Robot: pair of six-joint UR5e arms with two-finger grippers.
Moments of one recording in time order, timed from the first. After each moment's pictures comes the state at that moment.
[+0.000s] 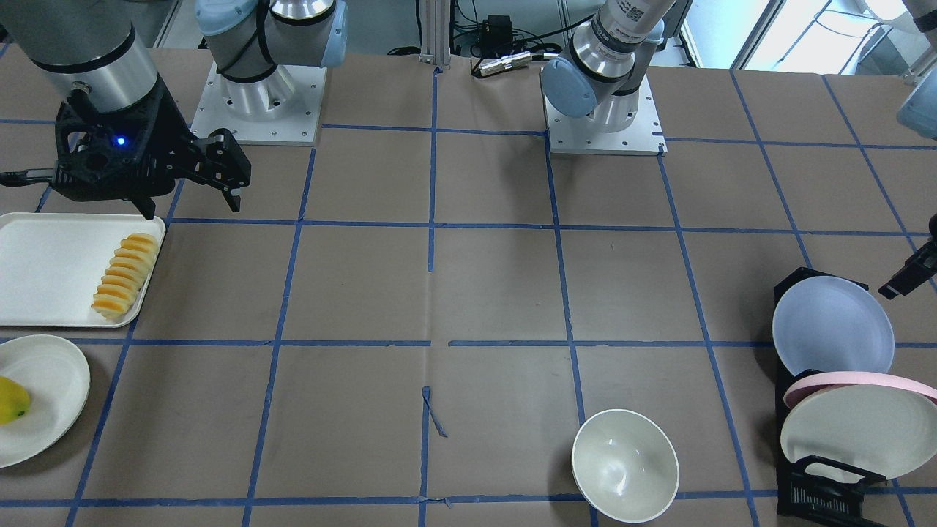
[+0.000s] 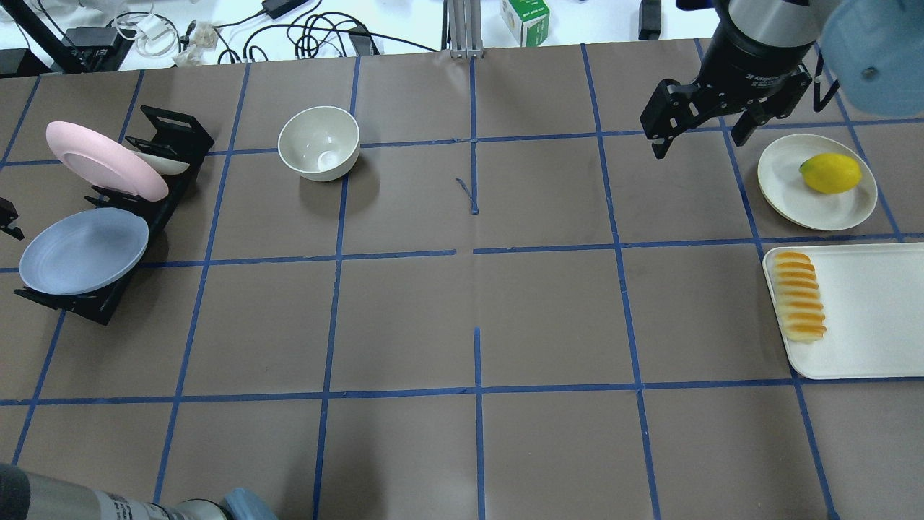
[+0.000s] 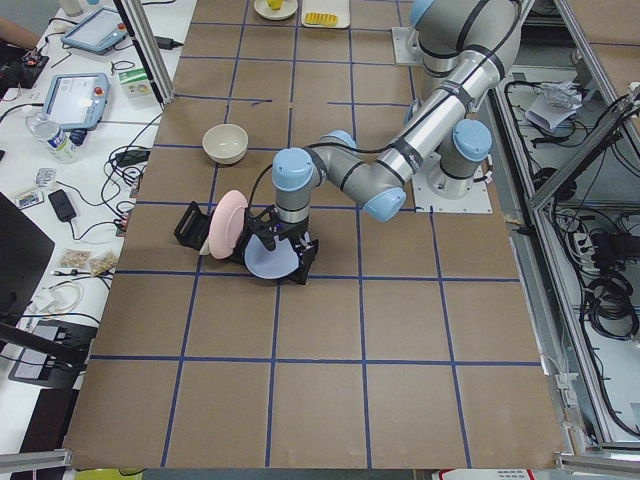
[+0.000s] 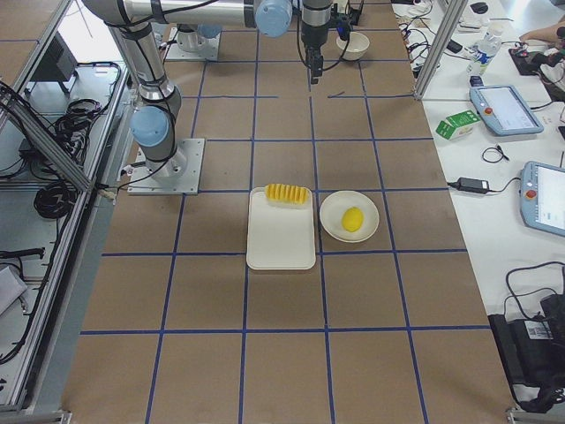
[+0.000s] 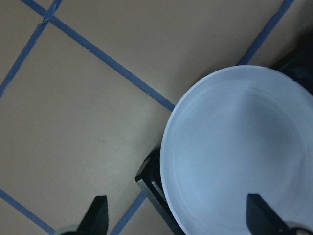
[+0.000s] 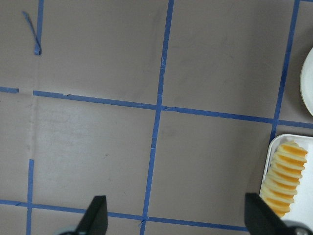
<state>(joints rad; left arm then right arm) -0.78 -1.87 -1.71 -1.04 1.61 0.16 1.53 -1.53 1.55 -1.61 -1.57 -0.17</state>
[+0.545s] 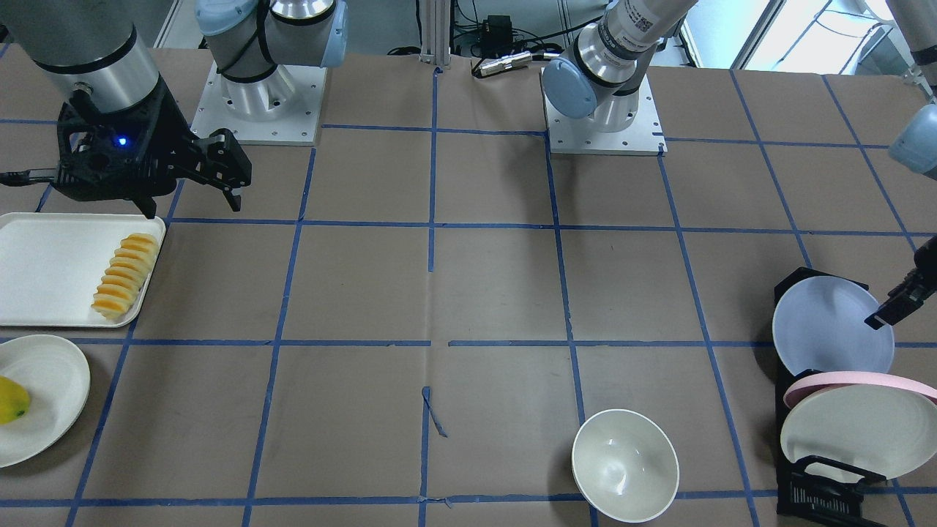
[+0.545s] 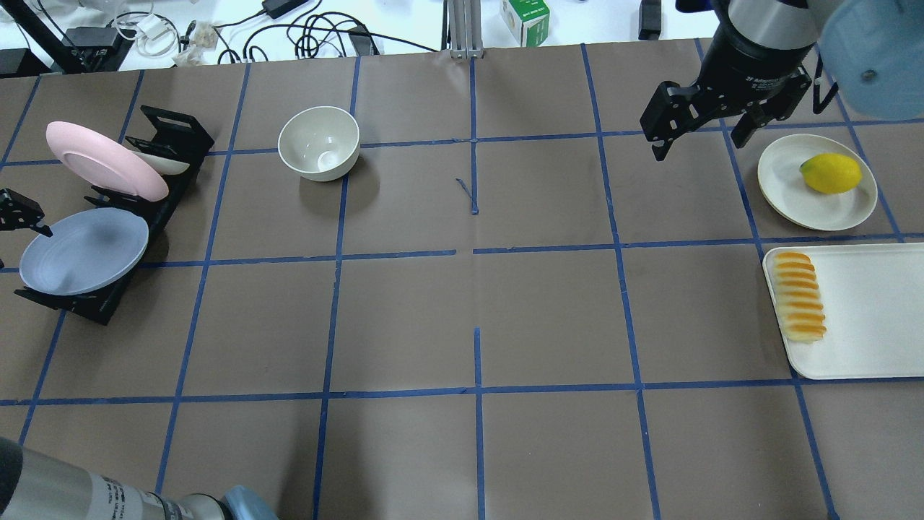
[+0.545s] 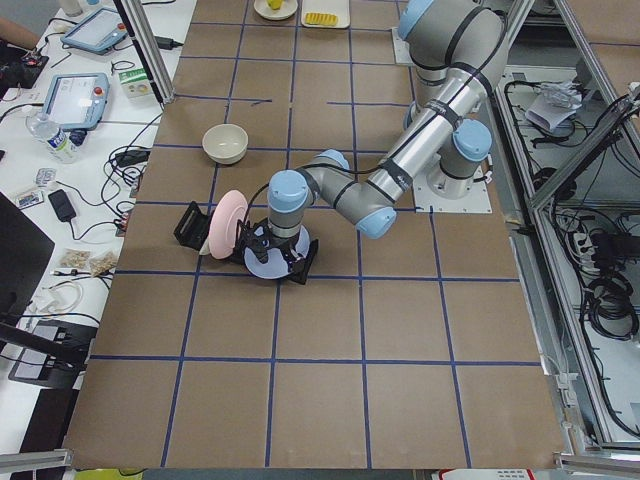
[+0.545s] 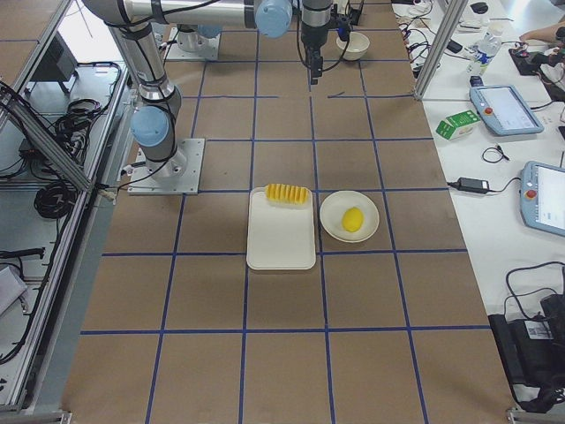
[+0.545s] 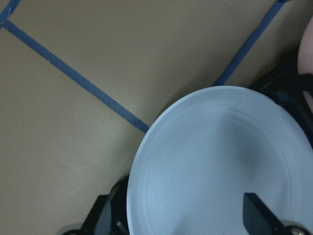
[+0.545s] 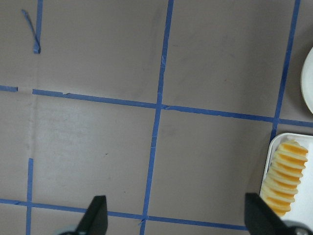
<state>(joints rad) -0.77 -1.97 -1.70 -0.96 1.51 0.15 1.53 -1.53 1.56 -1.61 -1.57 -0.17</state>
